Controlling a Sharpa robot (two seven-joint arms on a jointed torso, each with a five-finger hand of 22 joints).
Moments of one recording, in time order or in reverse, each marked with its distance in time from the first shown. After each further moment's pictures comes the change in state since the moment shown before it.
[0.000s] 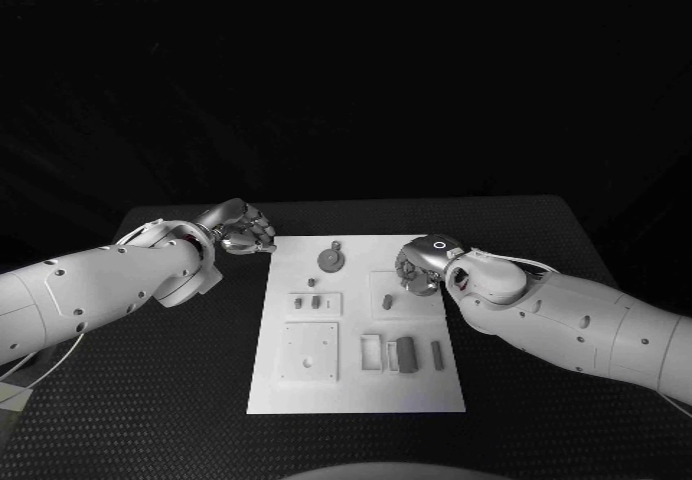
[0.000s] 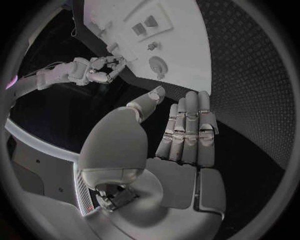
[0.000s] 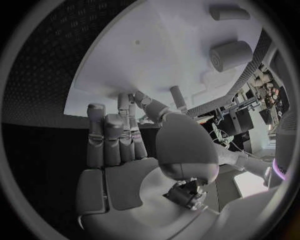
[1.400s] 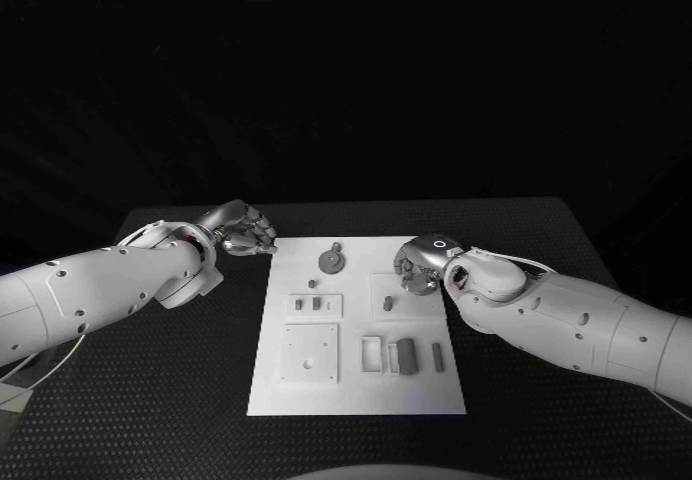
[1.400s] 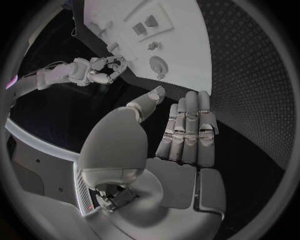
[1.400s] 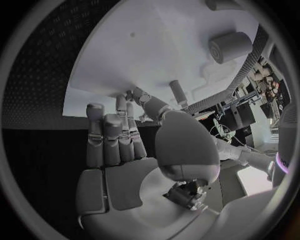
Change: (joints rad) left arm 0.000 0.002 0.000 -0.001 0.003 0.000 0.003; left_hand 0.000 0.000 0.000 0.000 0.000 0.000 0.000 0.000 0.001 0.002 -0.002 0.000 0.000 -0.002 0.002 0.004 -0.004 0.000 0.000 0.000 0.000 0.003; right arm 0.001 0.011 0.011 -0.011 0.049 0.002 0.004; right_hand 0.004 -0.020 -0.007 0.002 0.000 -0.069 0.029 -0.036 -0.024 -0.073 0.037 -0.040 -0.047 -0.015 0.039 0.006 0.000 -0.005 -0.013 0.006 -0.004 0.001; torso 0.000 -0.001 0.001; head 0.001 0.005
